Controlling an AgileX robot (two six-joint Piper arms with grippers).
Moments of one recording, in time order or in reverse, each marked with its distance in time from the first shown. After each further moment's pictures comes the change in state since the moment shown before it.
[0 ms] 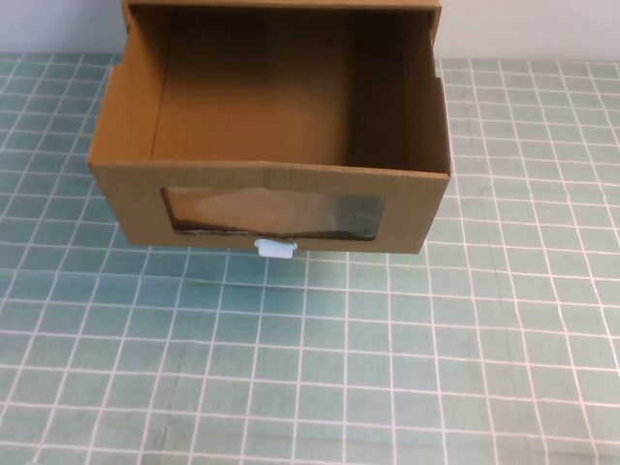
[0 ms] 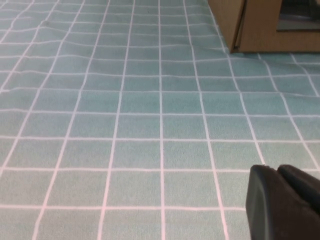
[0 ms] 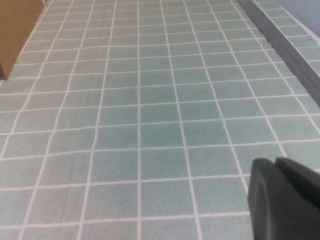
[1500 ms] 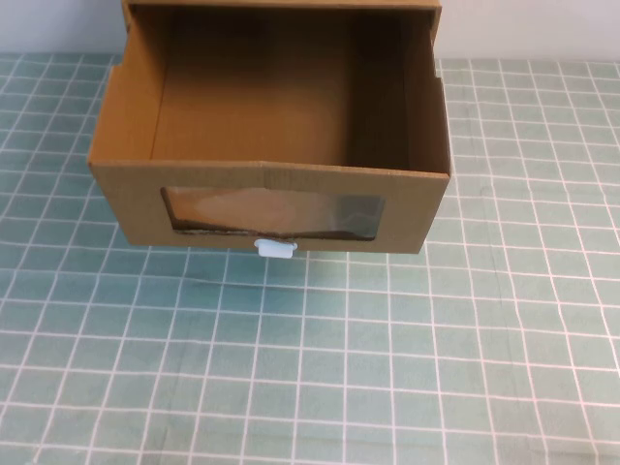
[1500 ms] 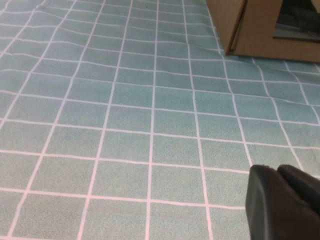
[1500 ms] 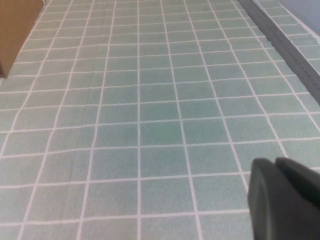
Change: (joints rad) right arm 0.000 0.000 0.000 0.000 0.005 0.000; left arm 0.000 0.000 0.000 -0.032 0.004 -0.064
